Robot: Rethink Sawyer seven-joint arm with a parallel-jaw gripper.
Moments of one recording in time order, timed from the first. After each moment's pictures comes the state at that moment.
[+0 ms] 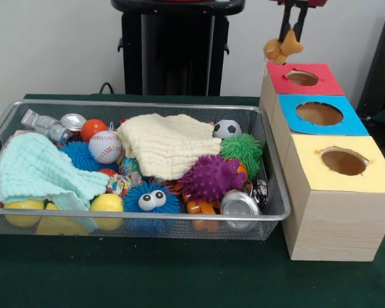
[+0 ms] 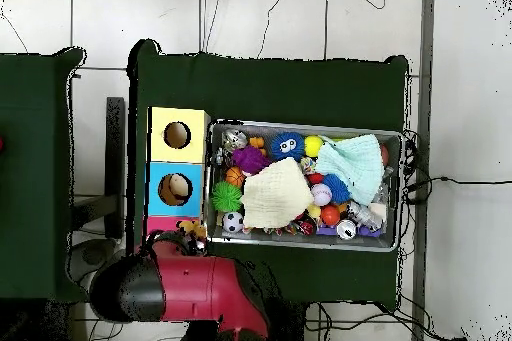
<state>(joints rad) 0.16 -0.98 -0.15 2.02 0.05 0.48 1.86</state>
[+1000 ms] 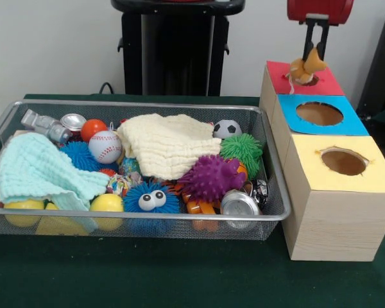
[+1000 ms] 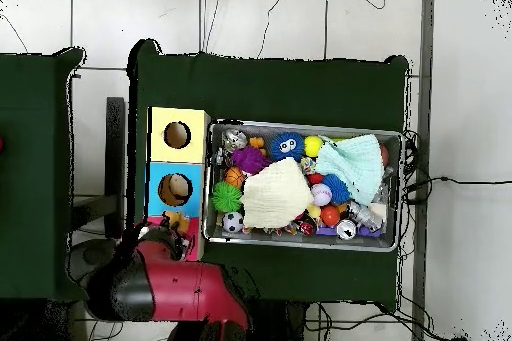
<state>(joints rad) 0.18 -0.91 -0.11 2.09 0.18 0.22 1.97</state>
